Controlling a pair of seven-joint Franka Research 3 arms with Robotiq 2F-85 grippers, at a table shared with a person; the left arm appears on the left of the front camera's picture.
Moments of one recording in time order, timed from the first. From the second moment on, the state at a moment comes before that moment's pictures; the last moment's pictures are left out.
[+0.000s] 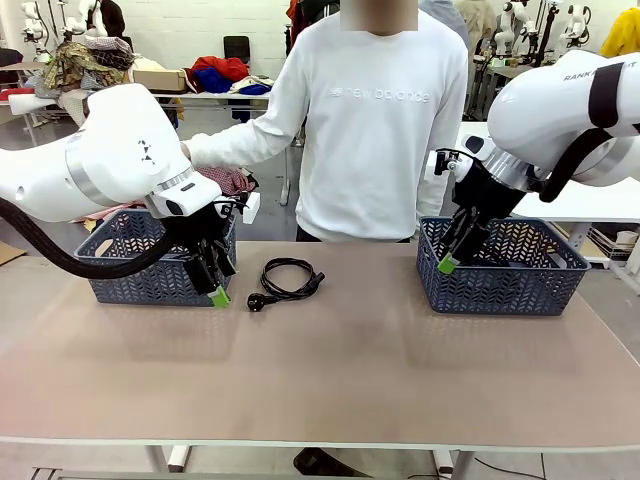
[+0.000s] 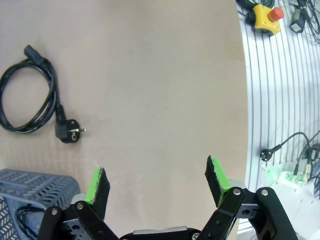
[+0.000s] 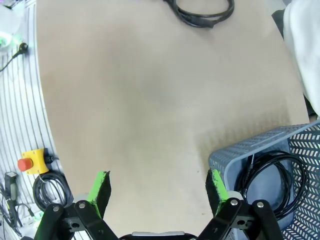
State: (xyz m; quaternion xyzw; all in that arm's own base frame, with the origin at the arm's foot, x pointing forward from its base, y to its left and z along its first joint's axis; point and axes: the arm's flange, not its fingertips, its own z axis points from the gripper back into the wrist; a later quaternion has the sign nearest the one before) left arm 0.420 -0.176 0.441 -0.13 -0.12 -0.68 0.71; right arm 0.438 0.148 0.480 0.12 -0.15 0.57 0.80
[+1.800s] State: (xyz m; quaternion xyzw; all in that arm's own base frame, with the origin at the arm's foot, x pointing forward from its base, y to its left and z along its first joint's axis) left arm 0.459 -0.234 0.416 -0.09 -0.10 -0.68 0.72; right arm 0.438 0.147 0.480 0.12 -0.15 0.57 0.80
